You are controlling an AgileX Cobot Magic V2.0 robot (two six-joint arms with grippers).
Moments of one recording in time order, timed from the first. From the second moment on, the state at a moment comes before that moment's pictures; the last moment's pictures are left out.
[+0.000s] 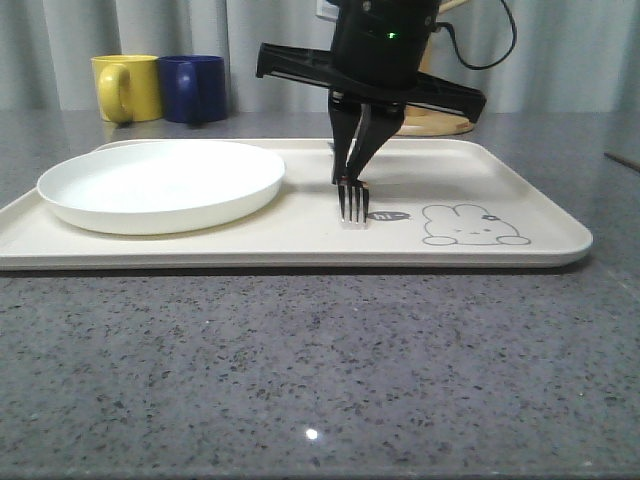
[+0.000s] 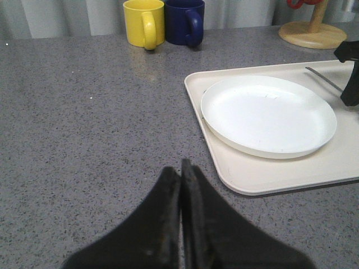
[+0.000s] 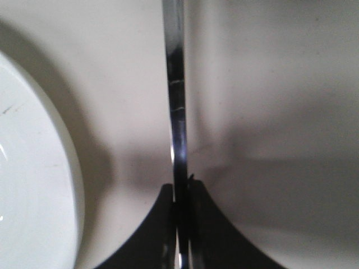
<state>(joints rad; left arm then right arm) -0.20 0.16 -0.51 0.00 0.72 -0.07 0.54 1.97 -1.72 0.08 0.99 0.57</state>
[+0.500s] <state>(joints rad) -0.20 0.16 -0.51 0.00 0.72 -0.07 0.54 1.97 -1.72 0.07 0.98 0.57</state>
